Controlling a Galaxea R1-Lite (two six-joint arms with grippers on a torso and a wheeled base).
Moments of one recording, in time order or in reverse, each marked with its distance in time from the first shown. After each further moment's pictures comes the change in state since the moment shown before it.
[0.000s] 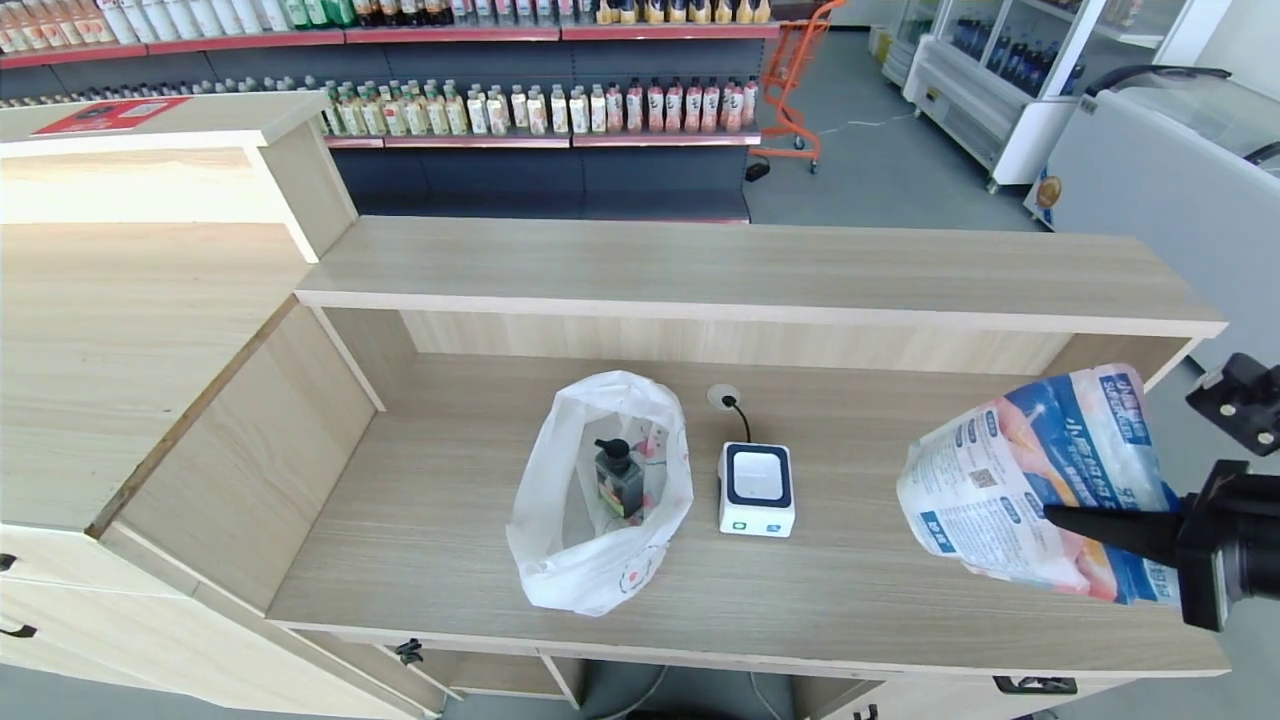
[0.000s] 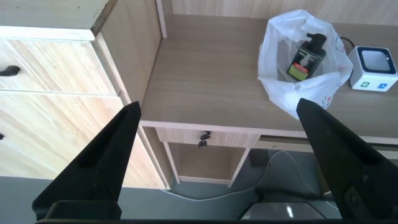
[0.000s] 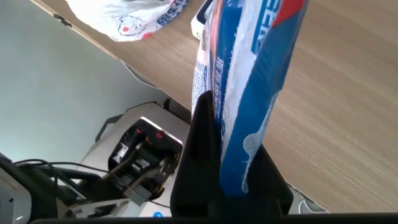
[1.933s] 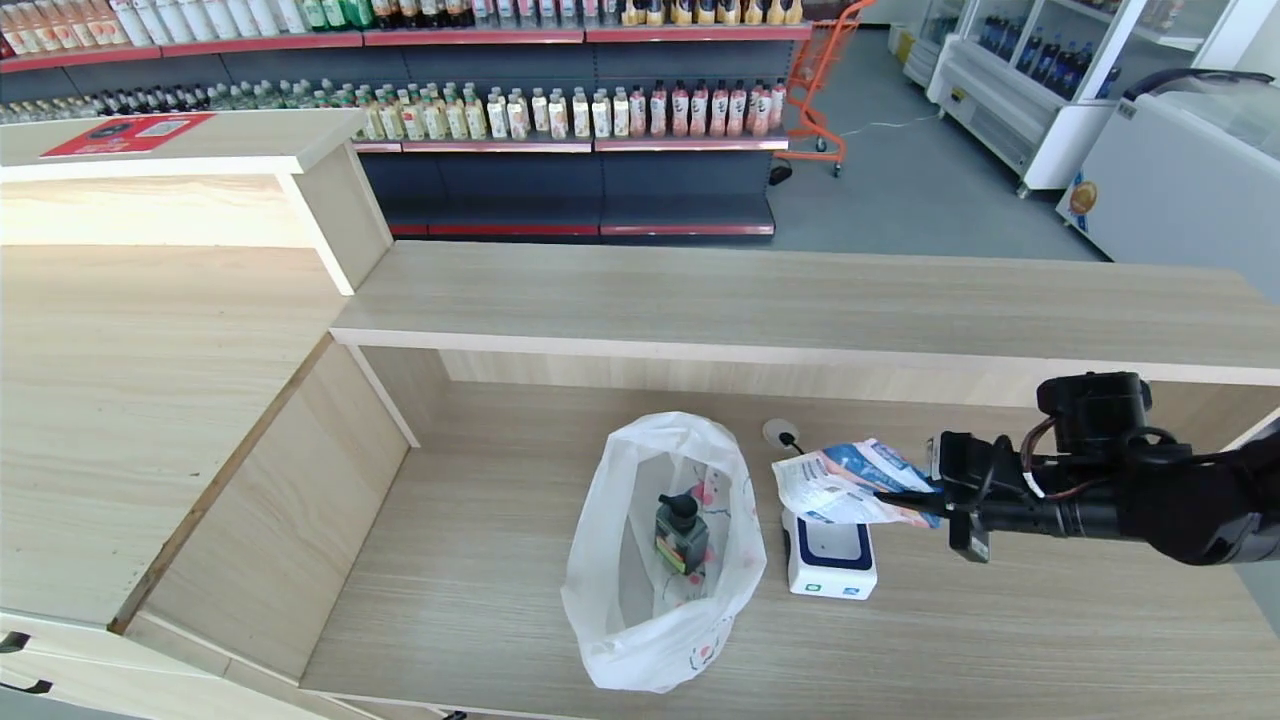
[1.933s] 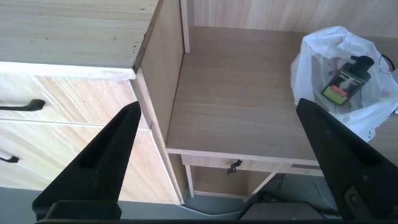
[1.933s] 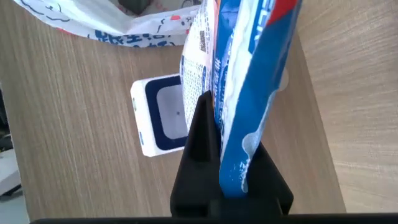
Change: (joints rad) left arm 0.001 0.000 0.000 -0.001 0.001 -0.002; right arm 0.047 0.720 -0.148 -0.468 0.166 -0.817
